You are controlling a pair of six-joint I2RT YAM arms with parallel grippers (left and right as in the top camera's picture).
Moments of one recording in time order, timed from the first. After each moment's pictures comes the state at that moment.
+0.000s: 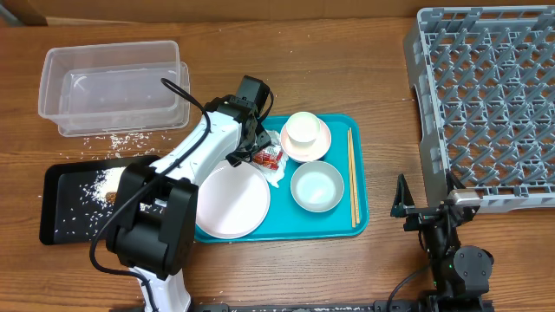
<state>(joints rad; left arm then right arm) -0.38 1.95 1.35 -0.78 -0.06 -0.97 0.04 0.01 0.02 -0.04 -0.04 0.12</state>
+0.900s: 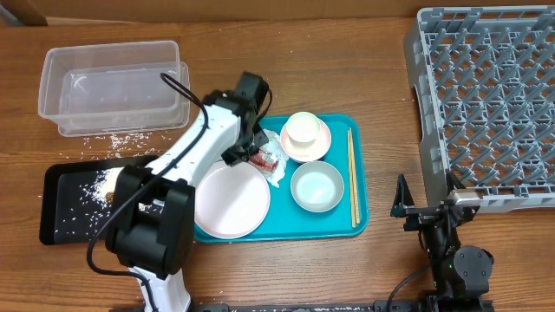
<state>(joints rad) -0.38 1.95 1.44 -0.96 -0.05 -0.93 0.04 0.01 0.02 -0.04 -0.04 0.12</state>
